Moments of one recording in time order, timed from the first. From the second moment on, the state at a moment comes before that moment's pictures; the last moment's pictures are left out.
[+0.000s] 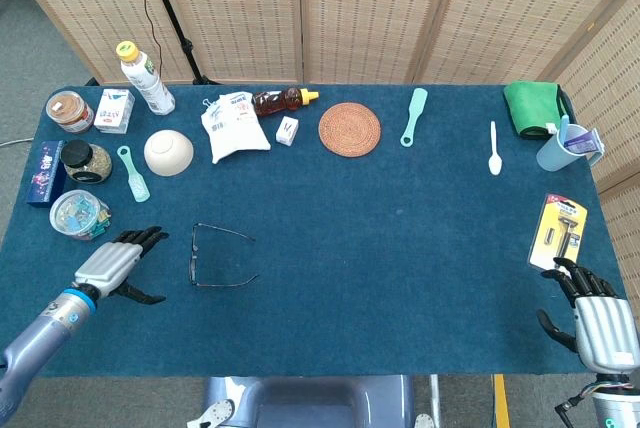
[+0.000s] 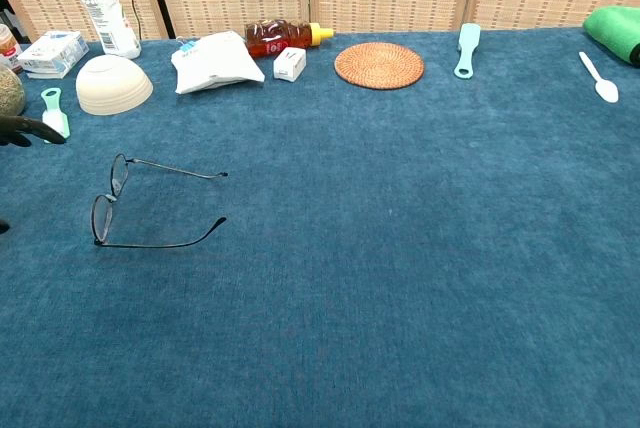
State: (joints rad) left arm -0.52 -1.04 -0.09 -1.77 1.13 0.68 0.10; right arm 0.00 -1.17 0.04 -1.61 -1.58 1.60 -0.05
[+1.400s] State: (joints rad) left arm -0.84 -1.27 -0.01 -1.66 0.77 0.61 0.26; right arm -0.04 -1.15 0.05 -1.61 -1.56 1.64 -0.04
